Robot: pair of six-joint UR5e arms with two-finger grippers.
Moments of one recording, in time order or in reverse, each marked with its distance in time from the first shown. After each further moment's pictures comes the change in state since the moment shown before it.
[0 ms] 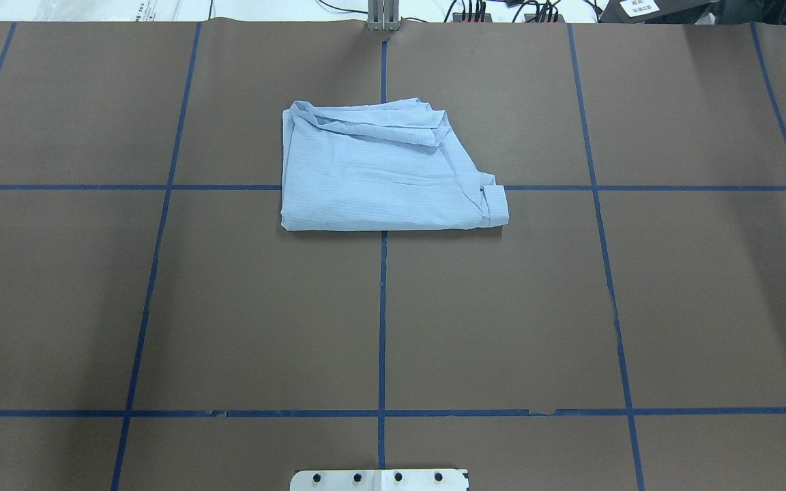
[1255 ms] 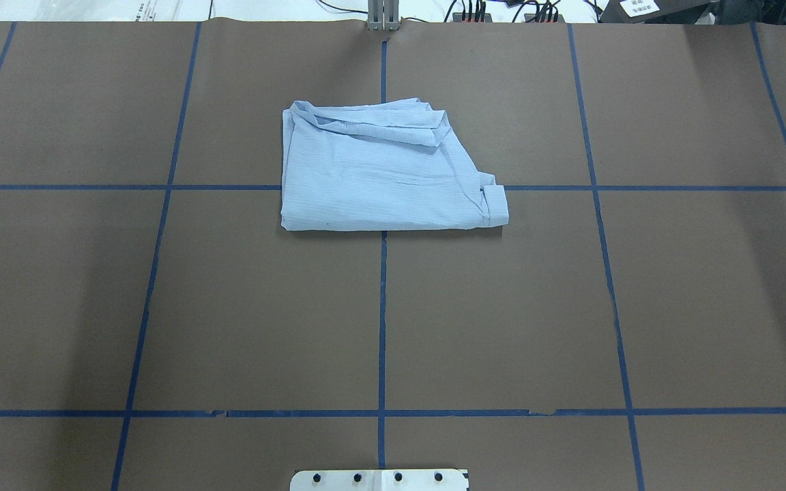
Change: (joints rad) left arm -0.090 -0.040 0.069 -0.009 -0.114 0.097; right arm 0.000 0.012 -0.043 0.033 0.000 0.002
